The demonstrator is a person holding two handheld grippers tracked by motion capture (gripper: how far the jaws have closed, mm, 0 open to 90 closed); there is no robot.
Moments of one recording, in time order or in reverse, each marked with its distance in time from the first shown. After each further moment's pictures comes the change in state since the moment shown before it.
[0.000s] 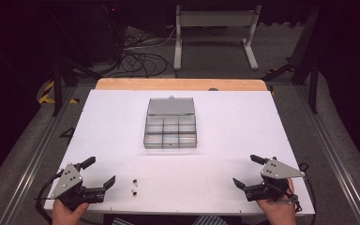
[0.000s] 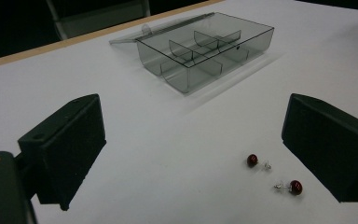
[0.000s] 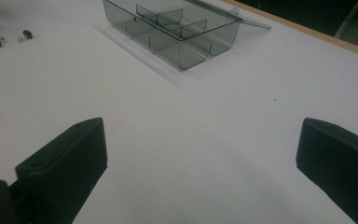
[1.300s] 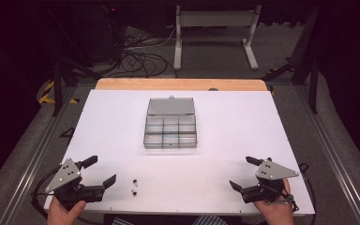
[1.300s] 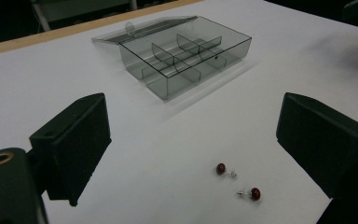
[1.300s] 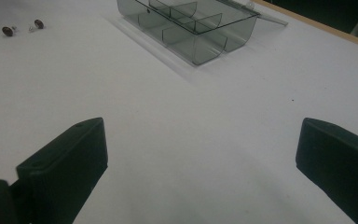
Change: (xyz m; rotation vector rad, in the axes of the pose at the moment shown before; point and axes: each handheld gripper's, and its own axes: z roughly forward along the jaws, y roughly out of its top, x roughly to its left) left arm -0.007 0.032 -0.008 0.056 -0.059 -0.050; right arm 0.006 0.000 0.007 0.023 0.037 -0.022
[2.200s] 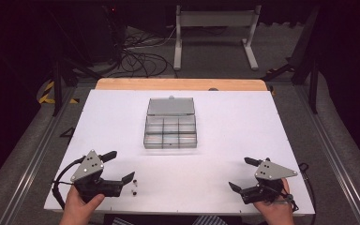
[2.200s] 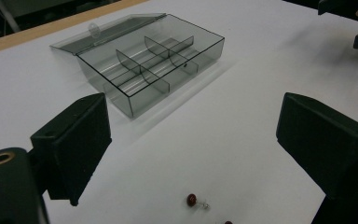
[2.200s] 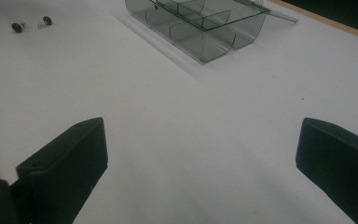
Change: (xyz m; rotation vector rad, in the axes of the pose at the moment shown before) left arm -0.023 0.028 0.037 0.066 -0.075 0.065; right arm 0.000 -0.001 0.002 0.007 0.031 -0.008
